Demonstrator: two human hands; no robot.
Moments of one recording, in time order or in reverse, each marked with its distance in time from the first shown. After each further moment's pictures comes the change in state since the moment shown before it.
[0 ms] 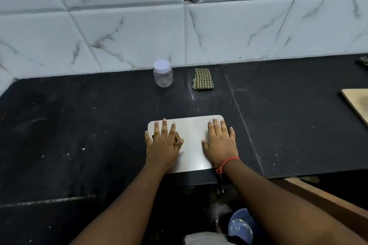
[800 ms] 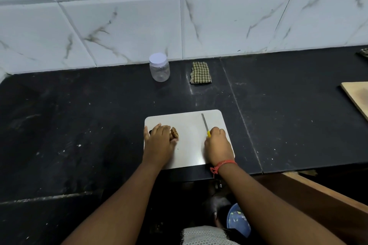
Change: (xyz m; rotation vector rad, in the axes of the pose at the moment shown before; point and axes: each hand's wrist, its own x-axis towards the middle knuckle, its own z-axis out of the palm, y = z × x) left_hand 0.001 -0.005 0.006 -0.135 0.150 0.034; right_hand -0.012 -0.012 0.006 0.480 0.033 0.289
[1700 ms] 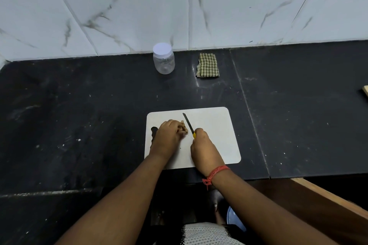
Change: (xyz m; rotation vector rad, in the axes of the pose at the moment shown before) left_hand 0.031 0.007 0.014 -0.383 0.033 0.013; right_hand -0.022 -0.052 -0.005 0.140 -0.294 -0.120
